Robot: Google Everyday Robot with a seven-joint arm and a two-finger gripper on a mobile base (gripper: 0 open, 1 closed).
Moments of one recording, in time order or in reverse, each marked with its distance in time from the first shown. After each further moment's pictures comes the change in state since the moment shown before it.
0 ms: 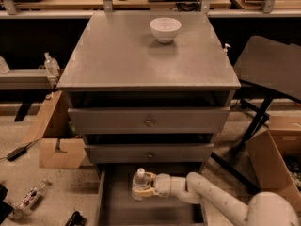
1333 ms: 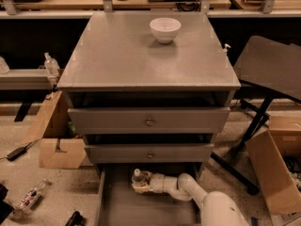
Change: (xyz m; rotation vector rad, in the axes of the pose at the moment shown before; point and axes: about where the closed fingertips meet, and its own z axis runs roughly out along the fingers) arm 0.139 -0.100 0.022 0.125 0.104 -0.116
